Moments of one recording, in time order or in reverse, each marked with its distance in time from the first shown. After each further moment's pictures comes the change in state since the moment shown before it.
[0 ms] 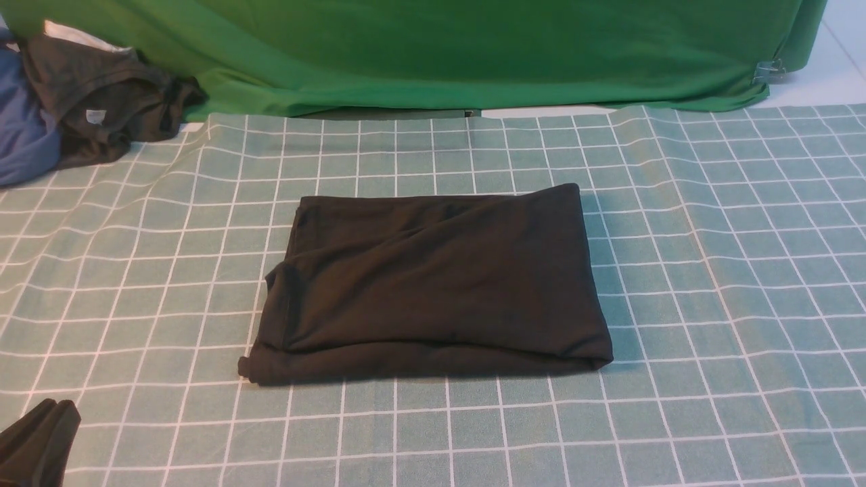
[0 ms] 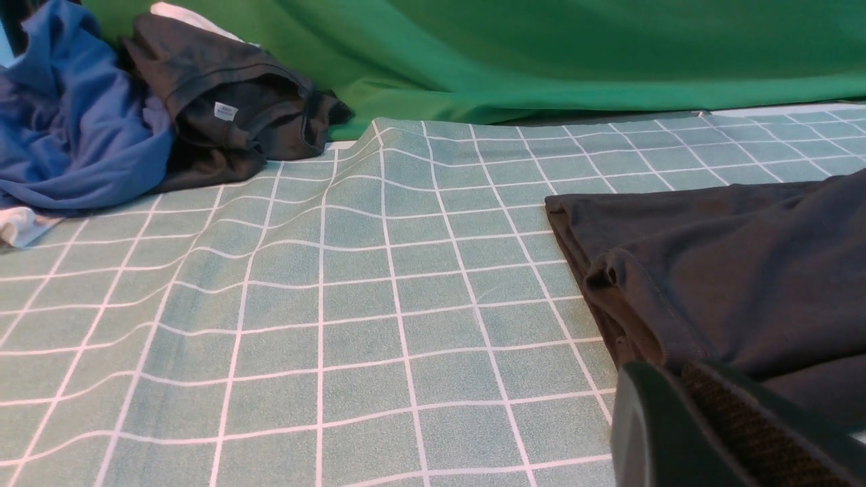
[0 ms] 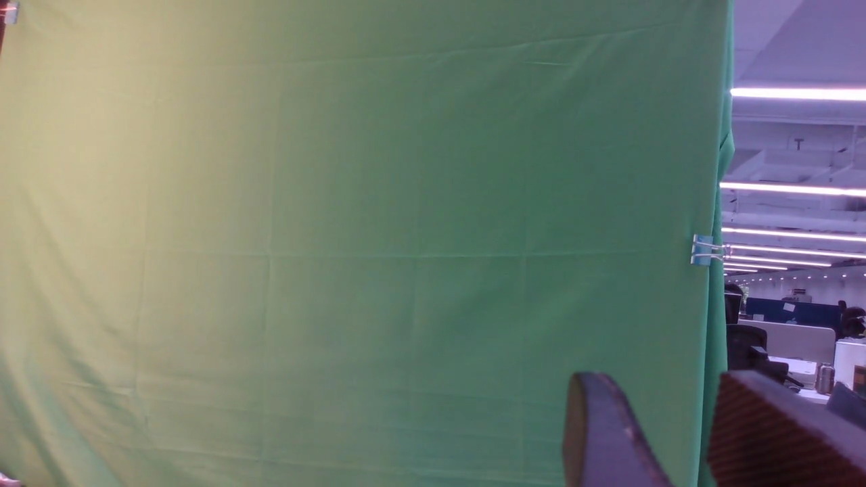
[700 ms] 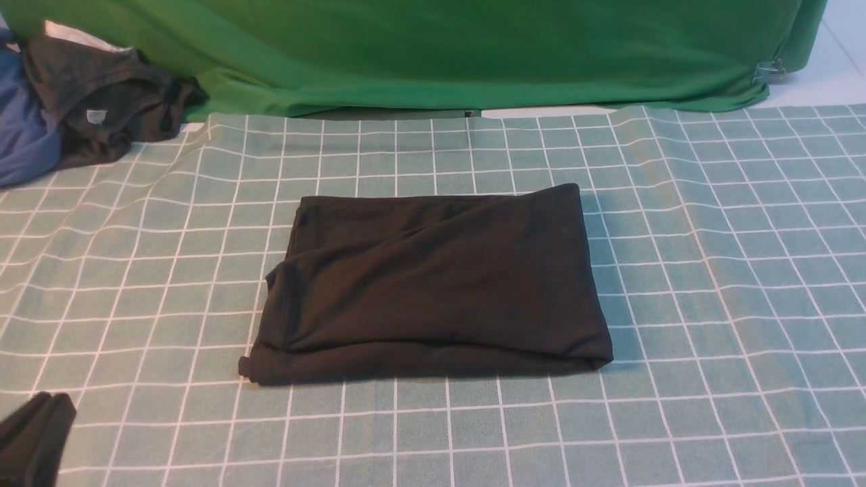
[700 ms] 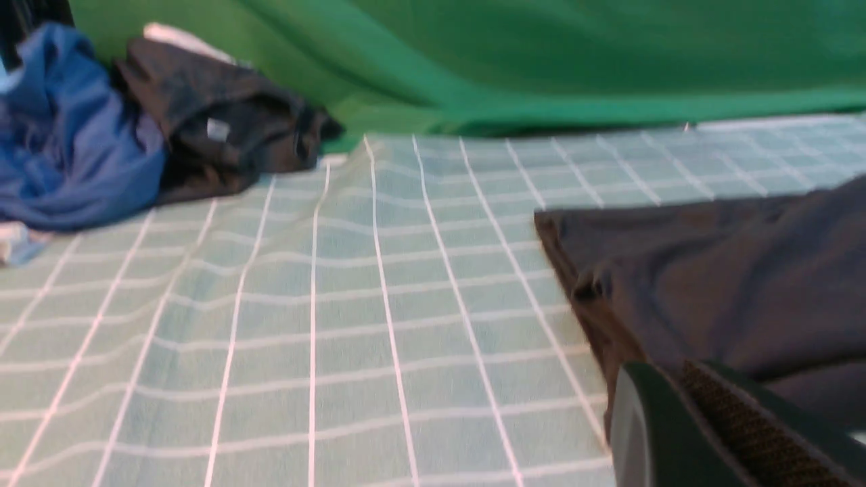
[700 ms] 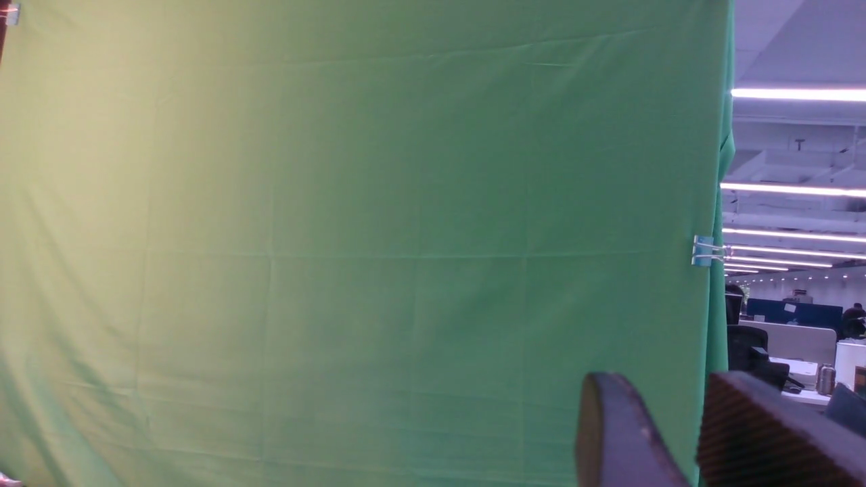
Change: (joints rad) right arm 0.000 0.000 0.000 0.000 0.000 0.000; left arm 0.000 0.000 -0.020 -0.046 0.028 0.043
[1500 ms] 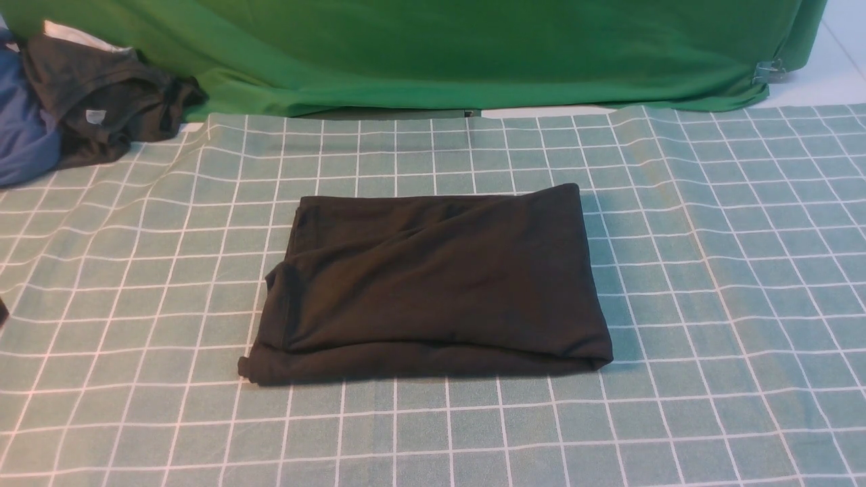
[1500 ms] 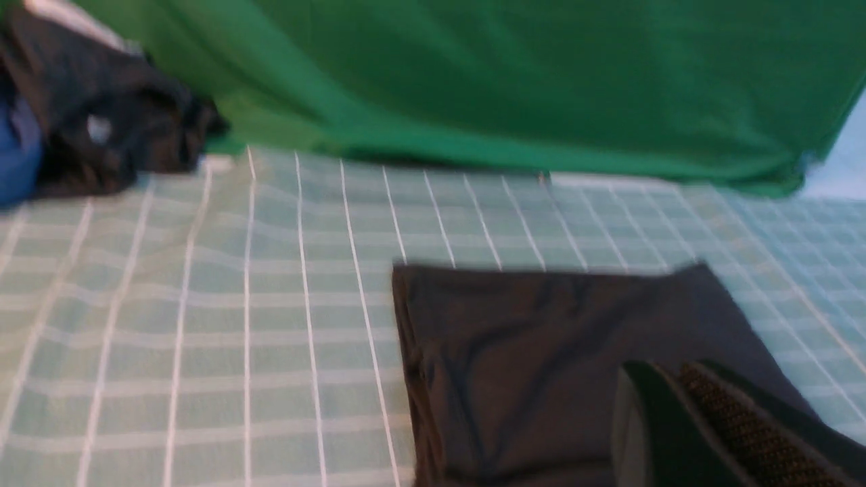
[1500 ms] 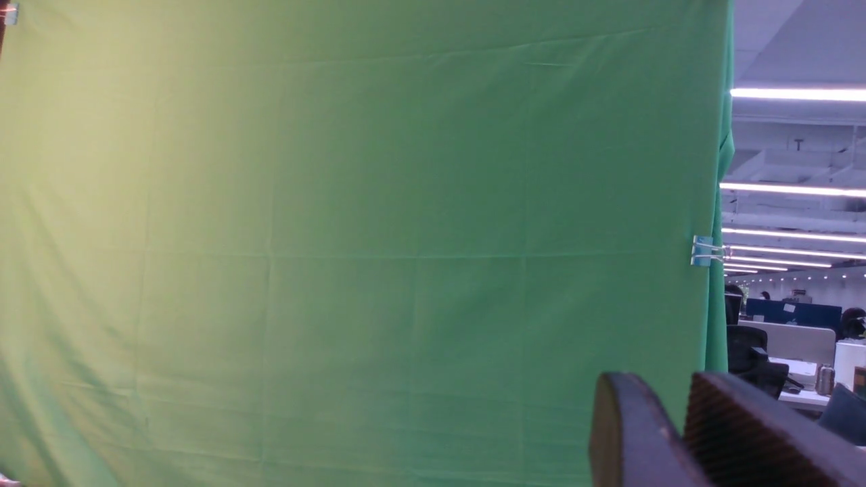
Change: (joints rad) right arm 0.000 0.000 -0.001 0.000 0.000 -0.001; left arm 0.073 0.282 -0.594 -0.246 0.400 0.011
